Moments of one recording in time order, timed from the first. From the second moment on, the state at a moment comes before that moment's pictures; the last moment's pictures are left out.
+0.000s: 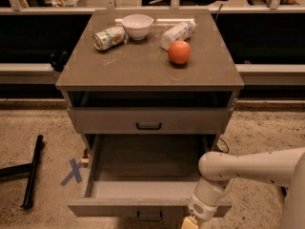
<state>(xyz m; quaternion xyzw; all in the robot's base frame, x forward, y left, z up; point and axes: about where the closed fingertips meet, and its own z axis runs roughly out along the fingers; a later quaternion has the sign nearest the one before) 0.307 -0.122 0.454 0.38 -0.87 -0.26 0.15</state>
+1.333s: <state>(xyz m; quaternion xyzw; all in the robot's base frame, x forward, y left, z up) 0.341 -0.101 0.412 0.38 -0.89 -0.22 0.07</state>
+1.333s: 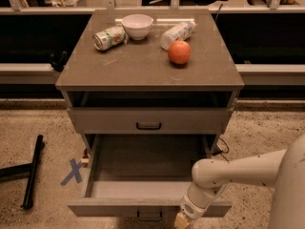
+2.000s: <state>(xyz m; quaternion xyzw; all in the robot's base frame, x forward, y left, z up) 0.355 -0.108 0.399 0.37 -0.90 -0.20 0.06</state>
